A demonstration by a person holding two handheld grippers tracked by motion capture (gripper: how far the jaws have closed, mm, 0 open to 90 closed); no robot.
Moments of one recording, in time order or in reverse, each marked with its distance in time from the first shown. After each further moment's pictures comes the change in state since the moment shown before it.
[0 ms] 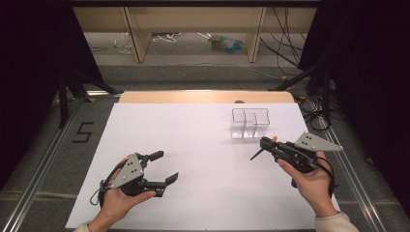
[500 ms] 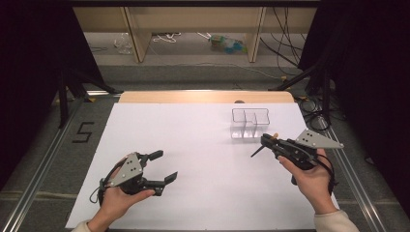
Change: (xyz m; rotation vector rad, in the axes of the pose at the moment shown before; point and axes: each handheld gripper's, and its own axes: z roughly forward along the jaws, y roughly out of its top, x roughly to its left) left arm 0.005 -0.002 0.000 0.002 -0.008 -0.016; right arm -0.004 0.003 0.002 0.003 0.004 0.033
